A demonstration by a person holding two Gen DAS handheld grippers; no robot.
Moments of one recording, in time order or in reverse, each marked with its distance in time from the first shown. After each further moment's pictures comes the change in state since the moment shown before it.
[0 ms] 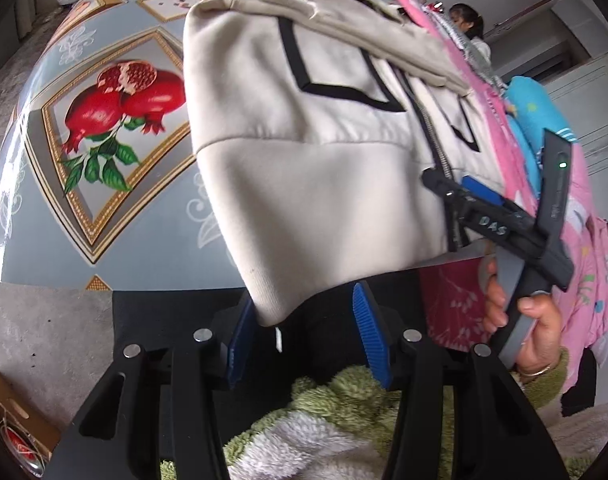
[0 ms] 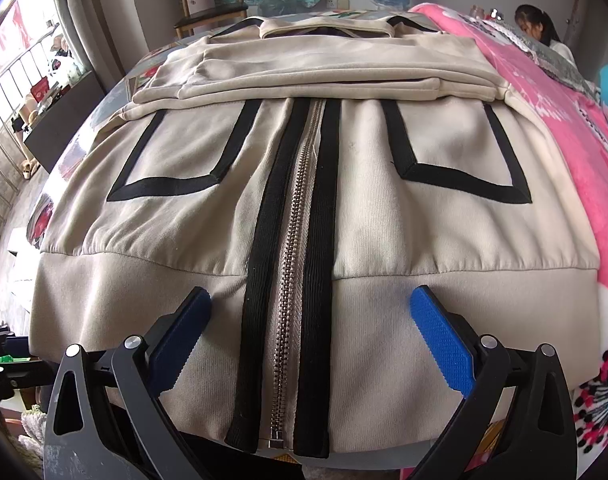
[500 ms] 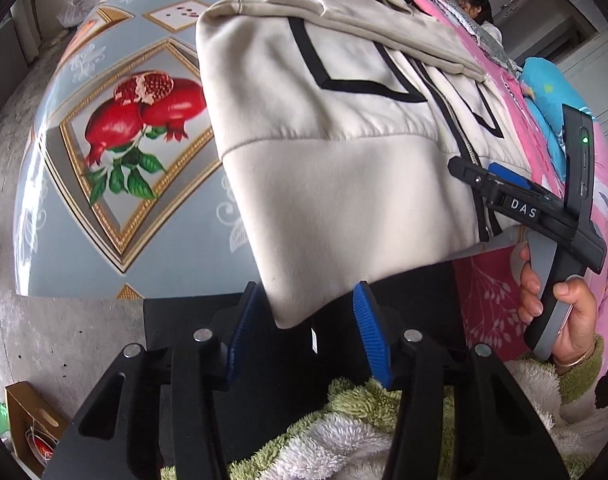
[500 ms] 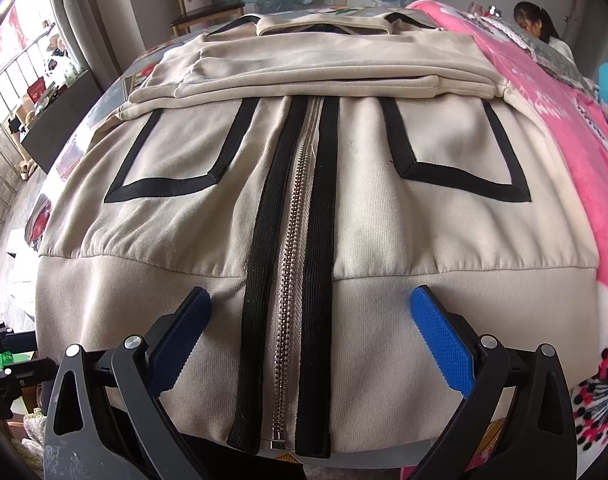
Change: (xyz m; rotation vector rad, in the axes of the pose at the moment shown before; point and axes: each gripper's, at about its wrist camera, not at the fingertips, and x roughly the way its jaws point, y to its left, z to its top) left arm 0.008 0.000 0.000 0.057 0.012 0.129; right arm 0.002 0.002 0.004 0.007 0.012 -0.008
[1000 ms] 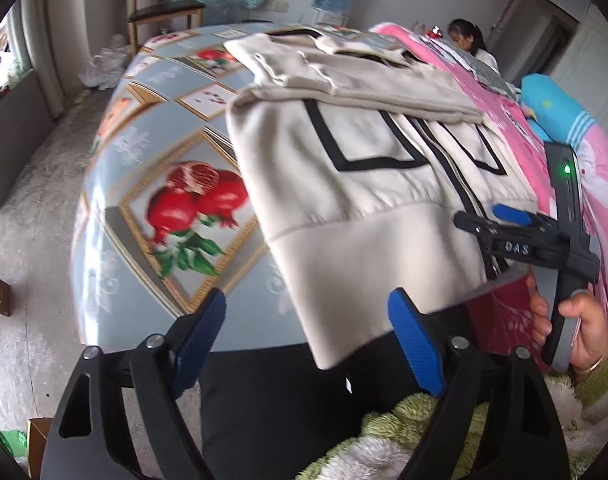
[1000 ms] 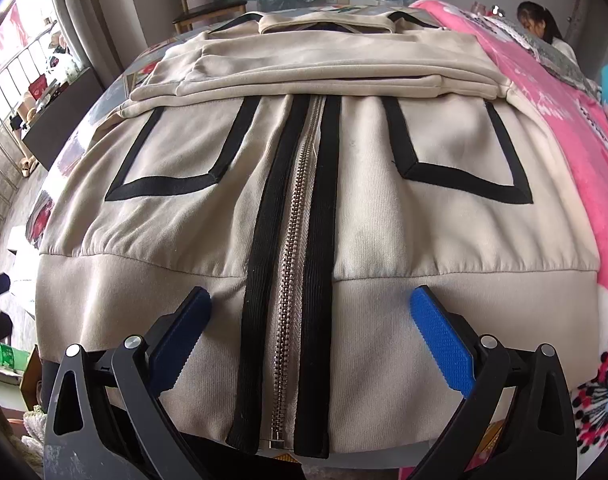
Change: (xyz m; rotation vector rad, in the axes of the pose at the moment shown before) left arm -0.038 0.001 0.008 0.084 -0.210 0.105; right arm 0.000 -0.001 0.002 -0.006 0.012 0.004
